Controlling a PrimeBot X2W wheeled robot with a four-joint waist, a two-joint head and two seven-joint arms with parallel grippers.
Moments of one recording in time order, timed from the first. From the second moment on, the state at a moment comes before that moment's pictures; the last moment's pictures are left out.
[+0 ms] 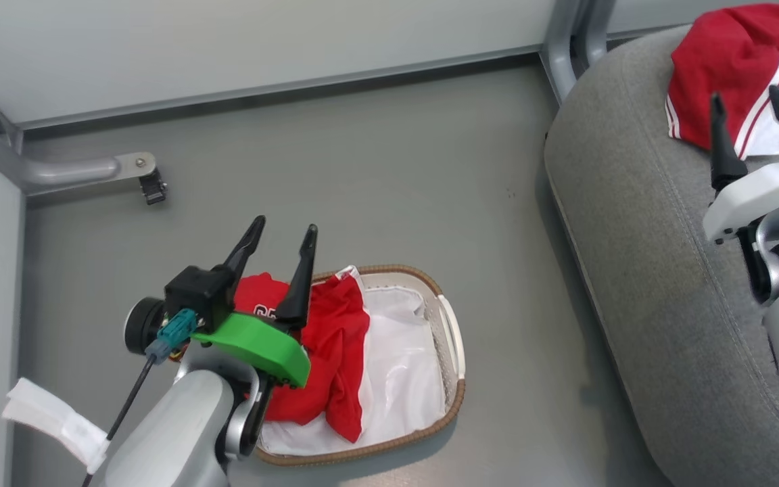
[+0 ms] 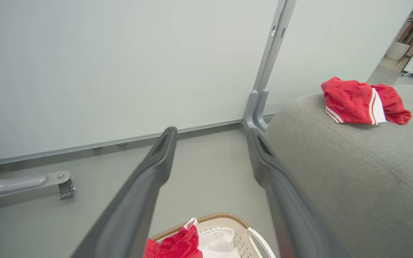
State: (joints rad) left arm -0.45 0.27 -0.65 0.33 -0.62 0.07 -0.26; right arm -0.73 -0.31 0.04 0.73 0.19 0.13 -0.26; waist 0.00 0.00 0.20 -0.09
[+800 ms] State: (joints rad) left arm 0.01 0.24 -0.32 0.23 -0.53 0.10 -0.26; right arm -0.11 -0.05 -0.01 0.33 0.14 0.13 -0.26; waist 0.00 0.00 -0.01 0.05
